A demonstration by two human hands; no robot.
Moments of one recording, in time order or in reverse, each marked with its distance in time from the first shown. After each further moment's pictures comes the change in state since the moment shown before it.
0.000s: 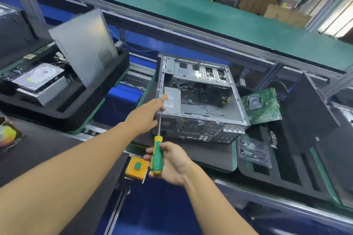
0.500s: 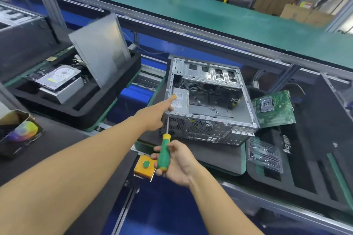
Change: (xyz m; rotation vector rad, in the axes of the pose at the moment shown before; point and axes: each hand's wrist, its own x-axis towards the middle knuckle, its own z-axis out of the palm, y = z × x) left_hand -0.006 0.018 -0.020 0.056 -0.192 -0.107; right_hand -0.007 0.002 0.002 -0.002 -0.045 -0.027
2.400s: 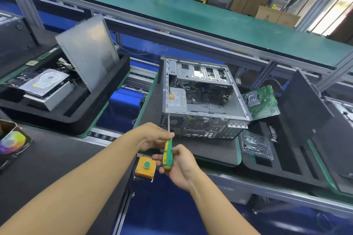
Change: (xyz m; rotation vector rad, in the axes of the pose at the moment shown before) left_hand -0.047 0.009 0.023 -1.186 -0.268 -0.479; right_hand 0.007 0.032 0.012 0.104 0.116 -0.183
